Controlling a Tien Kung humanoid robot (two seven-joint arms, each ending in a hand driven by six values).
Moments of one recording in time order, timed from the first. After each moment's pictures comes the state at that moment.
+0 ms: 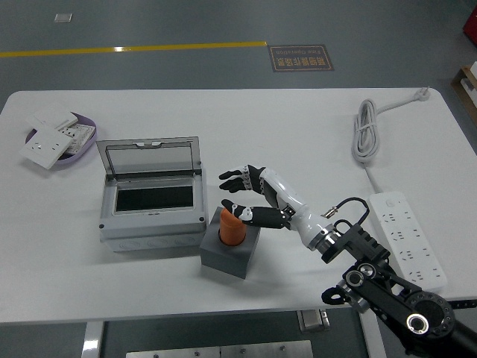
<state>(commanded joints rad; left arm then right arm) 0.11 0.07 -1.18 -0.18 0.90 0.01 0.11 0.23 -0.22 0.80 1.41 -1.23 -0.10 0.29</state>
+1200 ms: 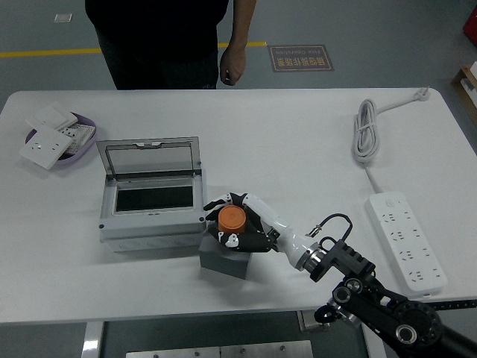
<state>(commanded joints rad) 0.10 0.07 -1.17 -0.18 0.90 0.01 0.10 0.25 -0.20 0.68 1.35 -1.22 -0.10 0.29</state>
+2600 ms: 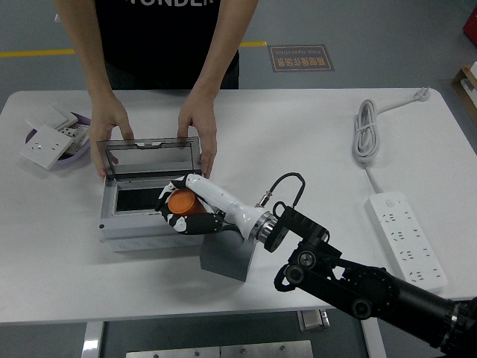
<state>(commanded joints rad) 0.11 0.07 -1.18 -0.18 0.90 0.02 0.11 0.55 -0.06 0.53 1.30 -1.50 -0.13 0.05</state>
